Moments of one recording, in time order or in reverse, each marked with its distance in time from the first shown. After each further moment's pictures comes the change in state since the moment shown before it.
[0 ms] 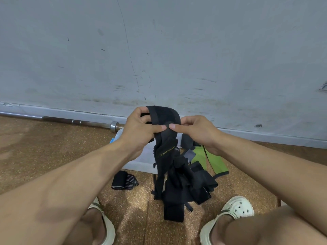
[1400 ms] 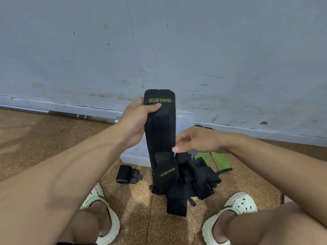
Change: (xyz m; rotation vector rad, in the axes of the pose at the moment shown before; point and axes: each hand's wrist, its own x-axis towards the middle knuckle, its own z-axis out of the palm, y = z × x) left_hand 0.012 0.015 -0.017 -0.122 -0.016 -0.085; right_hand 0.005 0.017 -0.002 -0.516 -0.471 -0.018
